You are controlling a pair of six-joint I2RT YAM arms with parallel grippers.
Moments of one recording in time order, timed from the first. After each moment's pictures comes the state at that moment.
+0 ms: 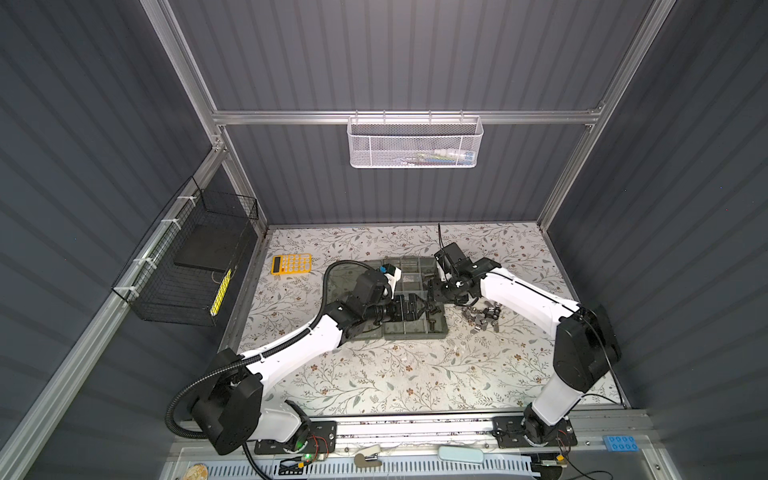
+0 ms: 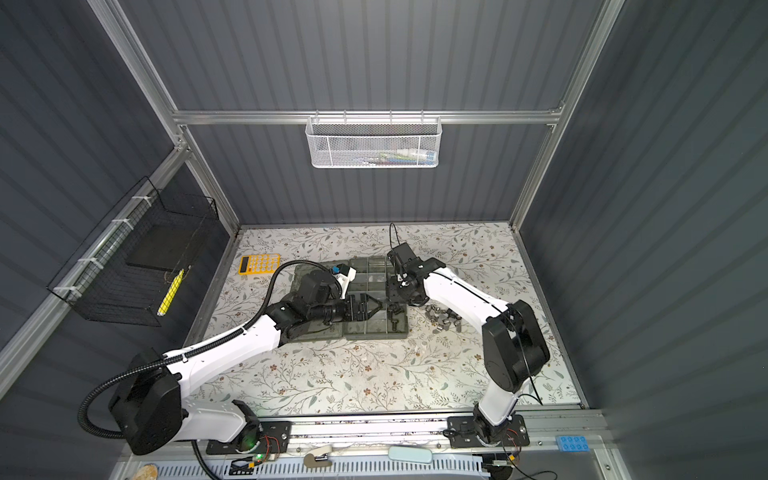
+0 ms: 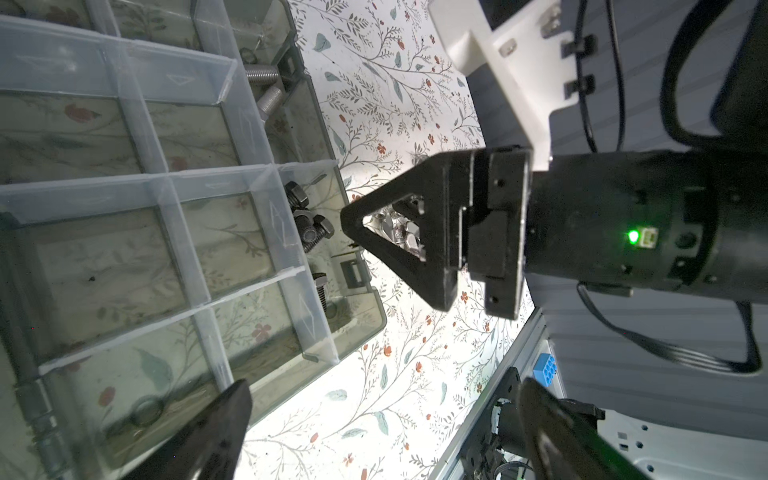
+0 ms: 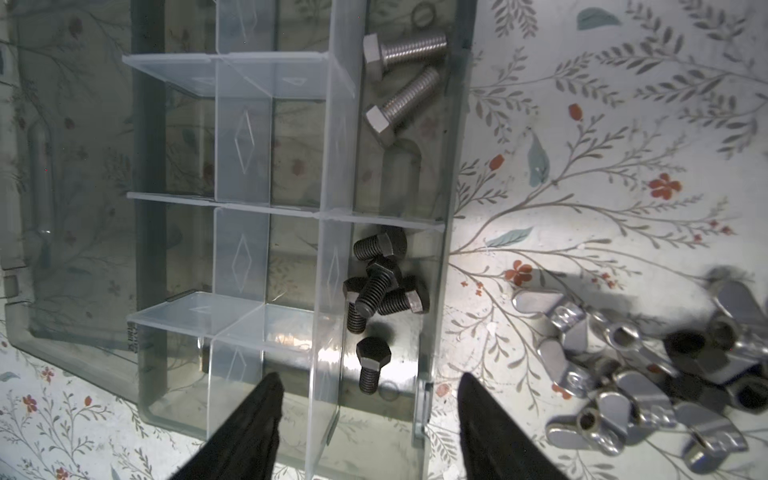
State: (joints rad) left arm -0.75 1.38 0.93 -0.14 0.32 -0.70; right arm 0.57 1.68 1.31 -0.75 0.01 0.50
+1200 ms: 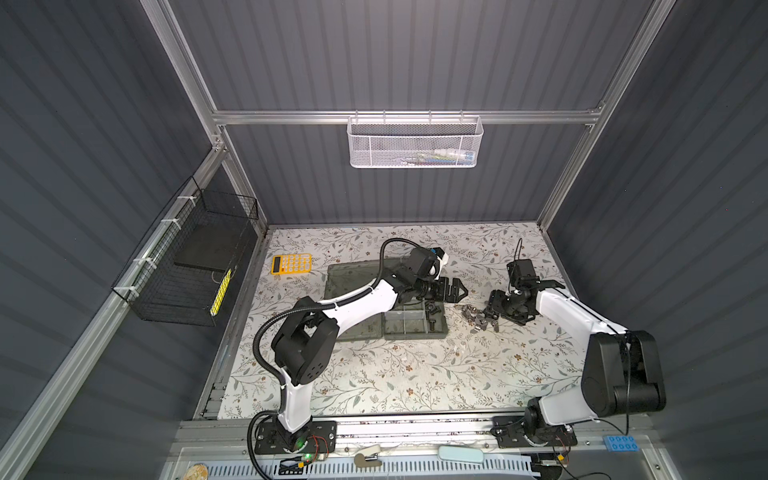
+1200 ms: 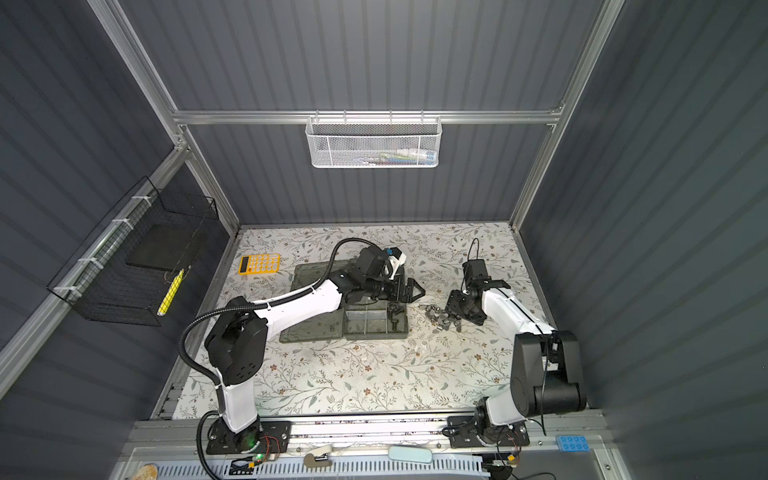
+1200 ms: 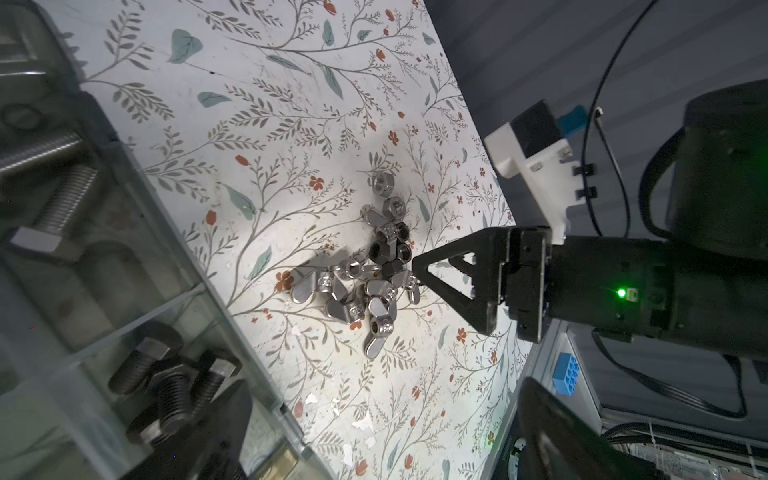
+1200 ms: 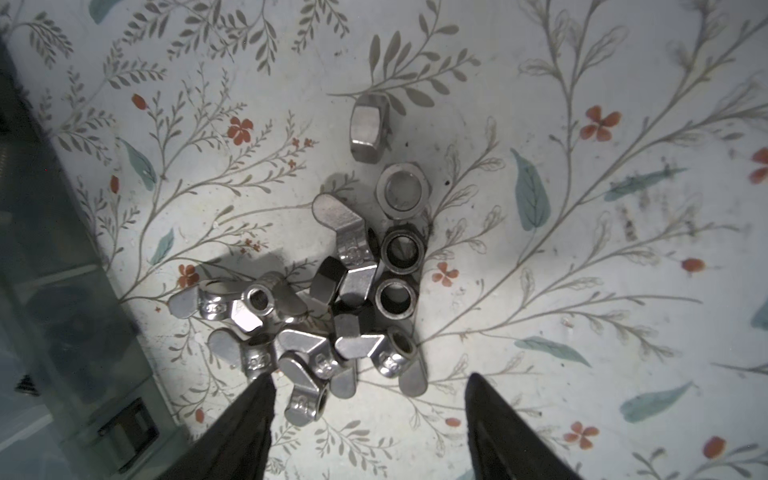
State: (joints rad) left arm -0.83 1.93 1.48 -0.21 0.40 -0.58; right arm 0.07 1.50 0.92 -0.65 -0.05 0.45
